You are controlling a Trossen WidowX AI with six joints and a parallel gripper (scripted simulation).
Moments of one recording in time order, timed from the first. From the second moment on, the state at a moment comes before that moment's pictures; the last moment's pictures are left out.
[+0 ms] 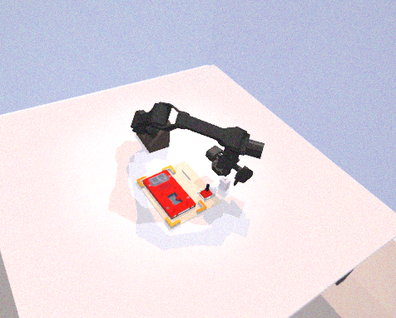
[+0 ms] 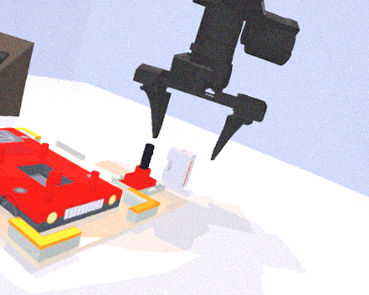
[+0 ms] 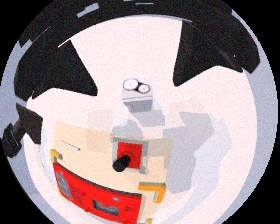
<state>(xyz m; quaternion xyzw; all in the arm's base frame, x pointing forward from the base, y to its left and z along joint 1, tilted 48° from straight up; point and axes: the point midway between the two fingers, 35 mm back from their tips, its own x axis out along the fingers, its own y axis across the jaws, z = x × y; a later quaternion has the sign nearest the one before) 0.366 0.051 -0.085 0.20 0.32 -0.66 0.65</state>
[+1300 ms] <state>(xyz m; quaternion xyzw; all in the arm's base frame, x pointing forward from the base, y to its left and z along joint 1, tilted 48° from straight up) 0.371 0.053 -0.084 0.21 0.32 -0.66 0.65</state>
